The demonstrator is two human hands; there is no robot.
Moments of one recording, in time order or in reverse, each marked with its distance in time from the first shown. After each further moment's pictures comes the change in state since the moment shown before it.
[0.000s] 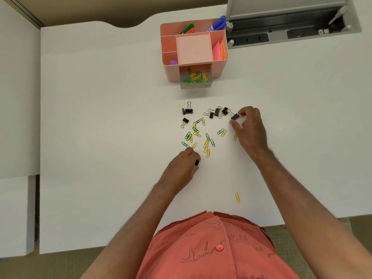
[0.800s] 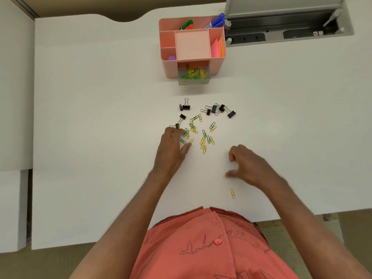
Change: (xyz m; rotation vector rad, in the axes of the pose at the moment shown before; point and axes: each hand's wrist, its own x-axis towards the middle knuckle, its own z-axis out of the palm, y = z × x) left_hand 0.020 -0.015 -0.008 -0.241 0.321 -0.241; right_hand -0.090 0.007 -0.043 -0.421 -0.653 -0.112
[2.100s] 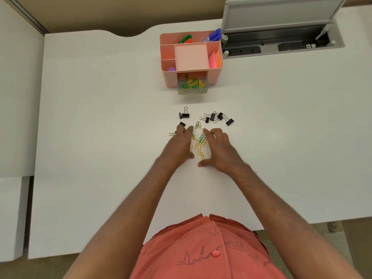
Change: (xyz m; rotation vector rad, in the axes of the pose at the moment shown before) left_hand 0.044 0.032 -0.007 0.258 -0.366 0.005; right_hand 0.067 -0.056 0.008 0.092 0.193 -0.088
